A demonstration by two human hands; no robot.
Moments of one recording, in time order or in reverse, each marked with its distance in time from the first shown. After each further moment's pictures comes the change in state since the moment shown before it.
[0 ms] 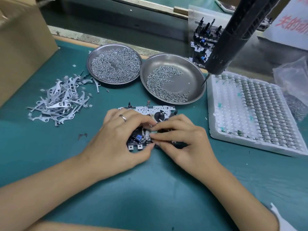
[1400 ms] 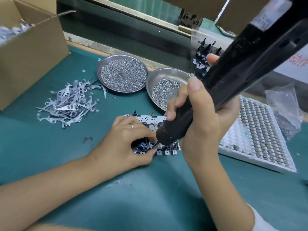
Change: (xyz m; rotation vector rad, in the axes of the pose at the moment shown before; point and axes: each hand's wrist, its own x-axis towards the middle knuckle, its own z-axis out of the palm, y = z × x) left_hand 0.004 -0.008 0.003 -0.121 0.065 0.028; right_hand 0.070 -0.075 0.001 0.823 0.579 0.081
